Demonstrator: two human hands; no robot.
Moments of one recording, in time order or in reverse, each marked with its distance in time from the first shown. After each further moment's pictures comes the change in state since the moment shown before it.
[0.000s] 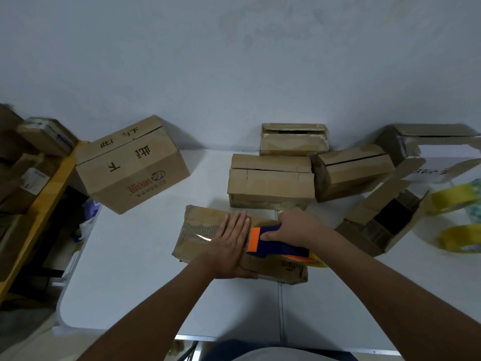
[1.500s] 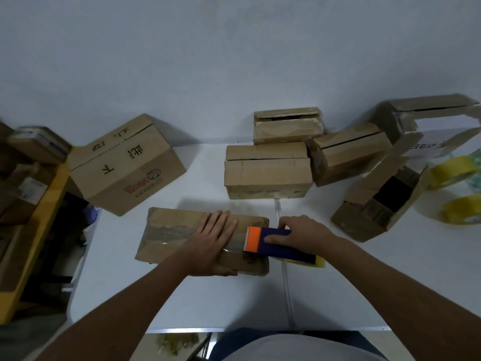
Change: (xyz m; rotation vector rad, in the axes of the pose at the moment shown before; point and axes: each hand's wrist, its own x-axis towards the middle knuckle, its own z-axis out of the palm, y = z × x) left_hand -0.034 -0.040 0.004 -0.003 -0.060 0.082; right_hand -0.010 0.024 0.054 0.270 -0.049 -0.028
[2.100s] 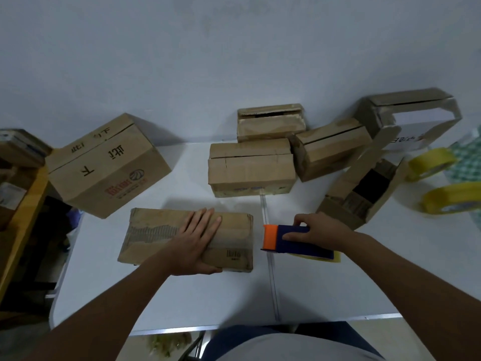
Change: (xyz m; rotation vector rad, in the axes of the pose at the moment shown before) left_hand 0.001 -0.001 0.006 -0.019 0.005 -0.021; right_hand -0.027 0.071 -0.016 0.024 -0.014 0.066
